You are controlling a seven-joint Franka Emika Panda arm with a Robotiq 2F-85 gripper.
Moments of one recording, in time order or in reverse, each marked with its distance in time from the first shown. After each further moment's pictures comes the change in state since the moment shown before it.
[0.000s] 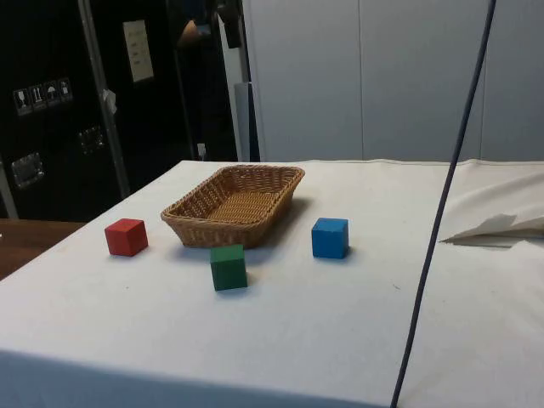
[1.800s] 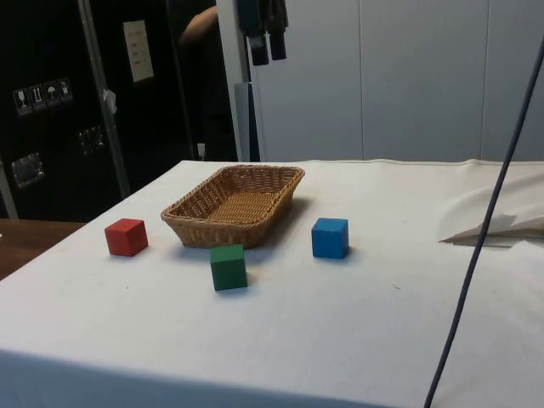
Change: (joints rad) arm -0.001 -0.235 0.004 -0.338 0.000 0.148 -0.019
